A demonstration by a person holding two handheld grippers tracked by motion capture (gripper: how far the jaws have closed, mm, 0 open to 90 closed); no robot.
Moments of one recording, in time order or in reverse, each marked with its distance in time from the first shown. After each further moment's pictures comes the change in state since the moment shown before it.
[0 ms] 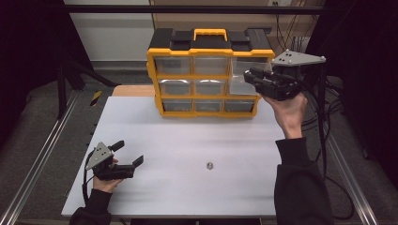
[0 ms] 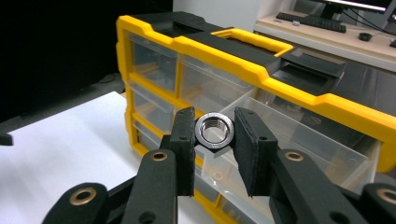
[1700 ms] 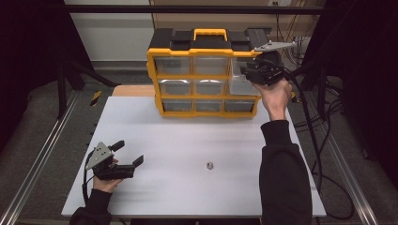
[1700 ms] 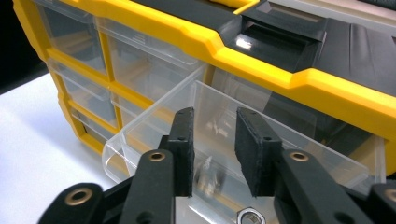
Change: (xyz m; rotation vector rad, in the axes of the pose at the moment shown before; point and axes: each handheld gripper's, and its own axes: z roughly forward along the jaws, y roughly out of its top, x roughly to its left) left arm 0.000 0.000 0.000 -0.003 -0.003 -0.004; right arm -0.030 0.000 0.067 0.156 -0.143 0.042
